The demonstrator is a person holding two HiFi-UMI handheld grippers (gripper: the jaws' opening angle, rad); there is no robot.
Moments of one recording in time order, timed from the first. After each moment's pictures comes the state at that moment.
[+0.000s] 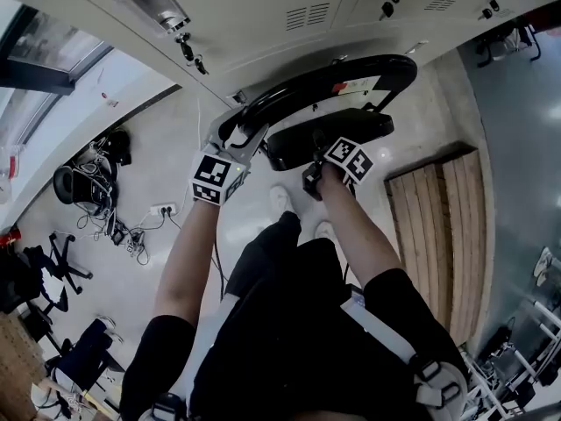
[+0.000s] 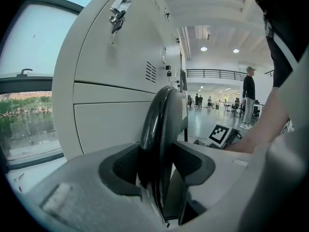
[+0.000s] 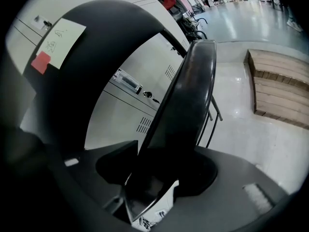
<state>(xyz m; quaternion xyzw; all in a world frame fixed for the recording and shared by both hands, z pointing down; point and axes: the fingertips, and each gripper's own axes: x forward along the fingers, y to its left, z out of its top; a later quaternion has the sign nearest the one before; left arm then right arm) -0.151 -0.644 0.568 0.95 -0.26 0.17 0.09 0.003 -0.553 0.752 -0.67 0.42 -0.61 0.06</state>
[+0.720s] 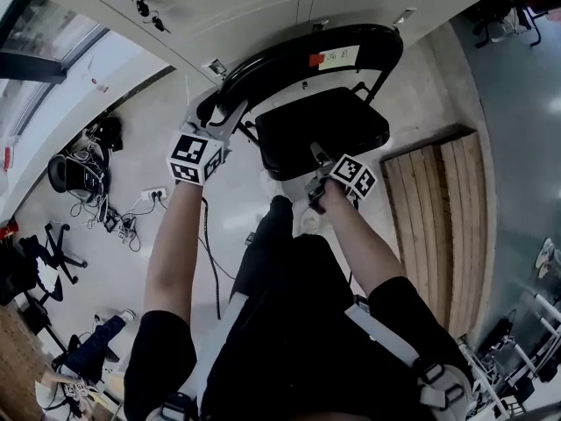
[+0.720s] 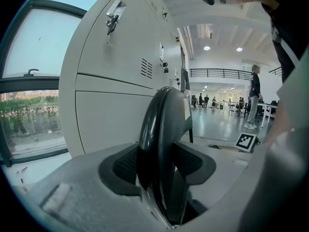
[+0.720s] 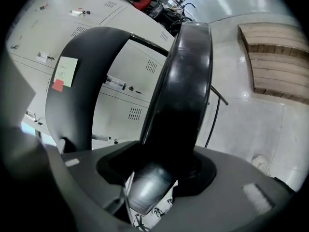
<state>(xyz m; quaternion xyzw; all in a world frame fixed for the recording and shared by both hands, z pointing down) -0.149 -0.625 0.582 0.94 -0.28 0.16 0.09 0.006 -0.439 0.786 -0.60 0.44 -0.66 0.13</state>
